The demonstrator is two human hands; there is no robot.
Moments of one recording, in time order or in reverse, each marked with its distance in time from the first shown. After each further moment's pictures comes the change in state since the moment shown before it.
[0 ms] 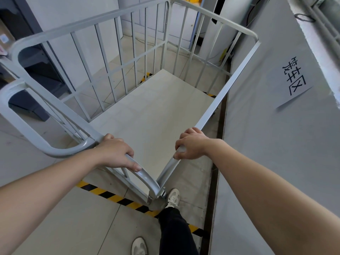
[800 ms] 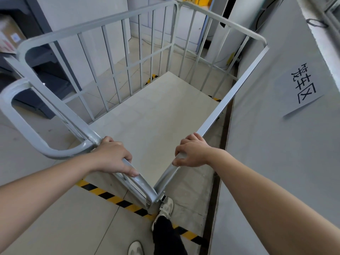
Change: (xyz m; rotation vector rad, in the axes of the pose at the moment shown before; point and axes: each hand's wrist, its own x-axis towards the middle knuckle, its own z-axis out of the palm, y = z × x) left_hand 0.010 -0.008 0.011 0.006 0.065 0.005; right_hand 0.001 0.007 0.004 0.038 0.012 -0.033
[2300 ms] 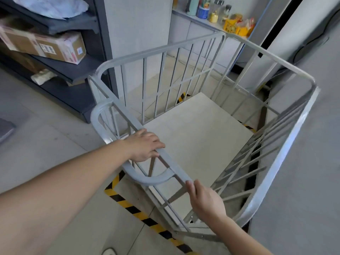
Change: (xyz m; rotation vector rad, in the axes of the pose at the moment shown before) left_hand -0.010 -0.184 -0.046 0.193 0.097 0.161; right_hand 0.061 -0.201 0.004 0.504 0.224 0.355
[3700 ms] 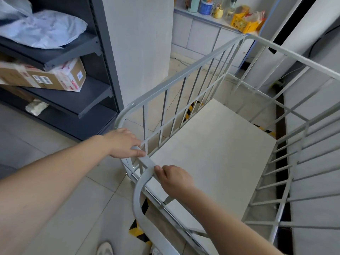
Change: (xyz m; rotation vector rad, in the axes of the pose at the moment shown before) left_hand 0.049 -0.333 -0.053 0.001 -0.151 -0.047; right_hand 0.268 -0.278 -0.006 0.050 -0.123 -0.159
